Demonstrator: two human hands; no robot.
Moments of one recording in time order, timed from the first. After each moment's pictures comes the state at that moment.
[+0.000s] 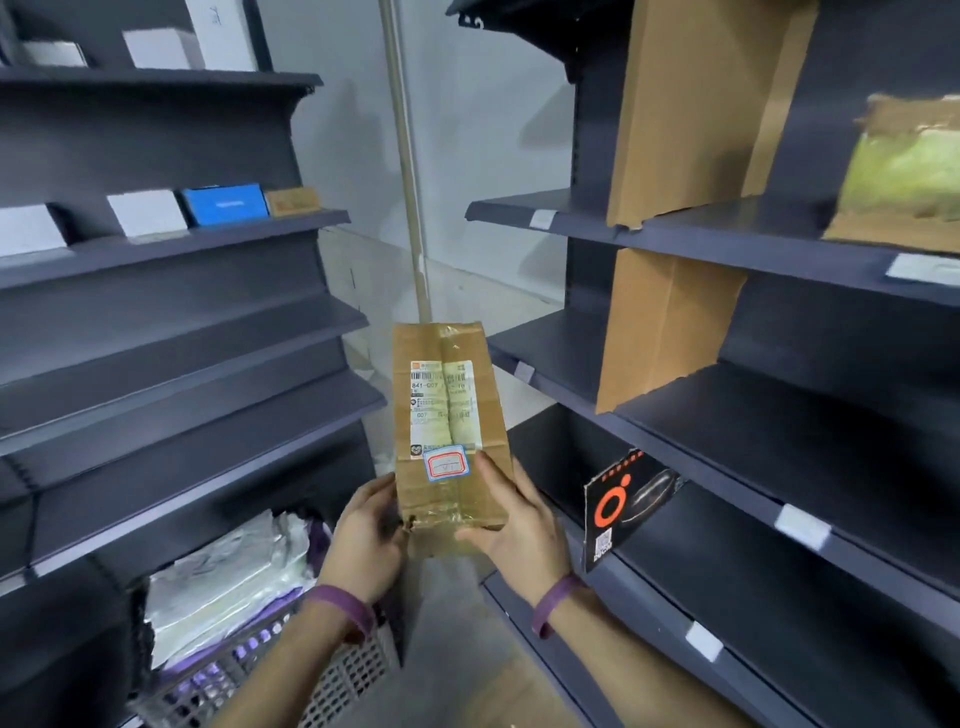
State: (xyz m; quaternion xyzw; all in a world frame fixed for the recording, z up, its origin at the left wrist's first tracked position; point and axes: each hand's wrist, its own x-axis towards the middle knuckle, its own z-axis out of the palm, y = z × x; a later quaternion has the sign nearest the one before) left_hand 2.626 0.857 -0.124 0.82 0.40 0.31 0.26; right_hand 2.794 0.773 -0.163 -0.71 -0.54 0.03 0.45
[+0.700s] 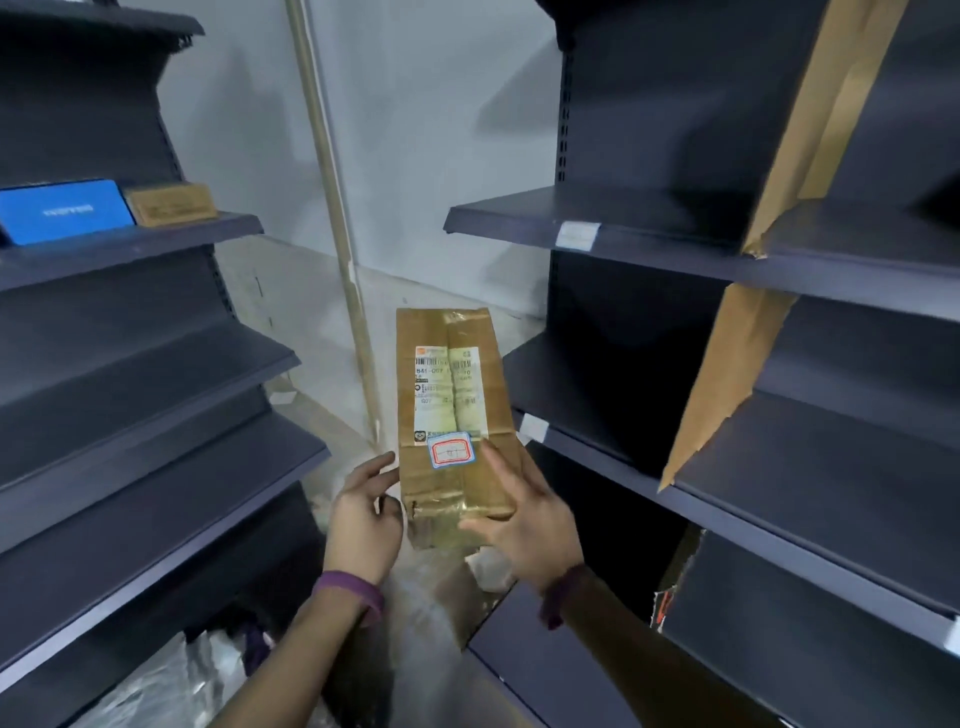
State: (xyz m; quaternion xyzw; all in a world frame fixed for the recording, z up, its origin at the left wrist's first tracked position) left_hand 2.736 1.097 -0.132 0.80 0.35 0.38 0.31; right_hand 2.871 0.968 -0.154 -0.78 -0.46 -0.02 0.42
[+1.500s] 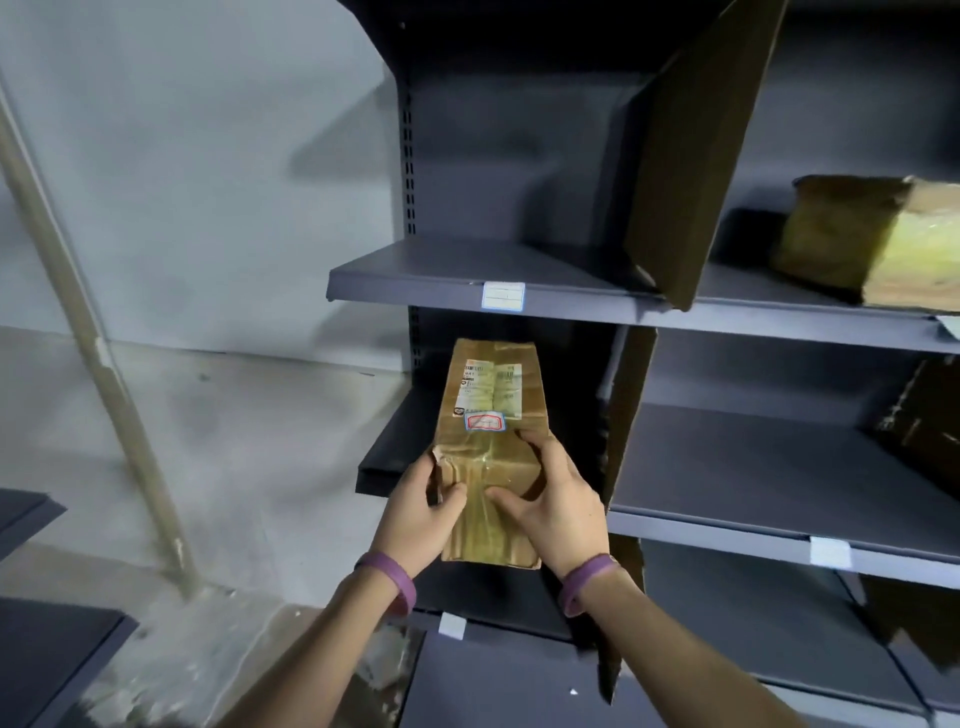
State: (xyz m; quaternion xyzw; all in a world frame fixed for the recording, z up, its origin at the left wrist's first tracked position) left_hand 2.881 1.167 -0.114 0.81 0.02 0.17 0.56; right_hand 2.914 0.995 -0.101 -0.87 -0.19 -0.20 0.41
